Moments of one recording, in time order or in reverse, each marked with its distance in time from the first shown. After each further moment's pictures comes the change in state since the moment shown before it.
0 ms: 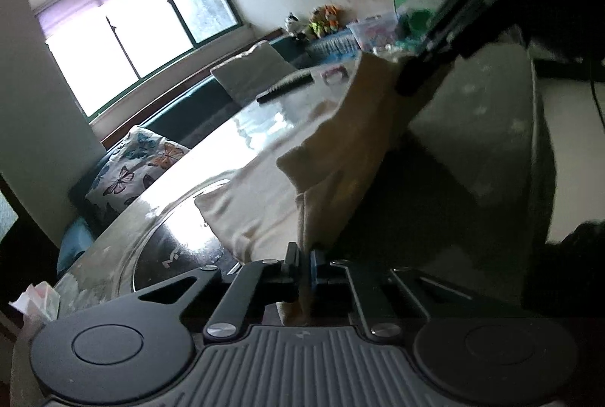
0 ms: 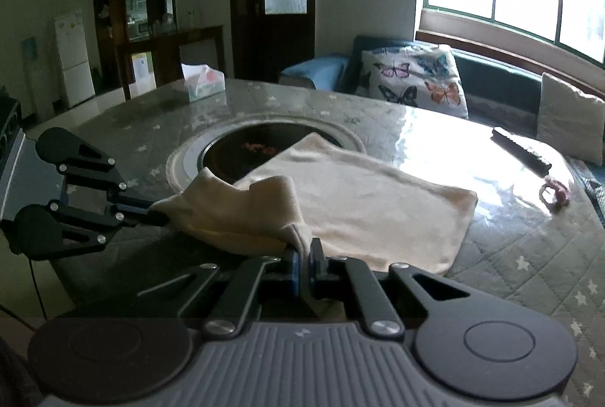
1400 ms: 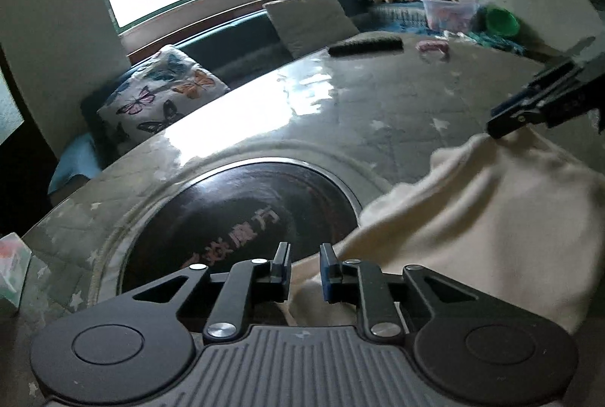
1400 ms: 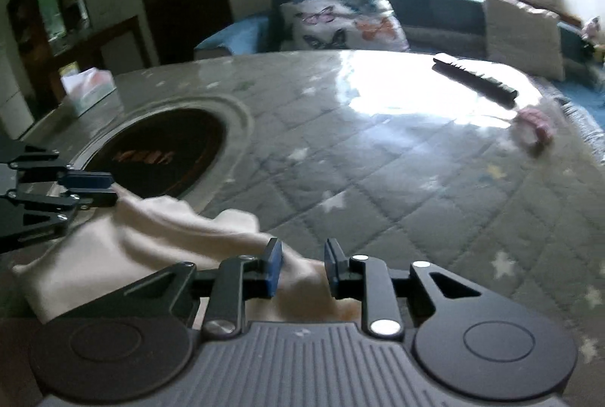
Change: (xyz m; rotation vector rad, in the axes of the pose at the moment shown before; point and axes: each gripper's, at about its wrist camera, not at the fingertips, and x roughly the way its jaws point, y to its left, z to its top) left arm 0.151 0.102 0.037 -0.248 0.169 0.043; right arm 0.111 -0.106 0.017 0.236 0.128 -0.144
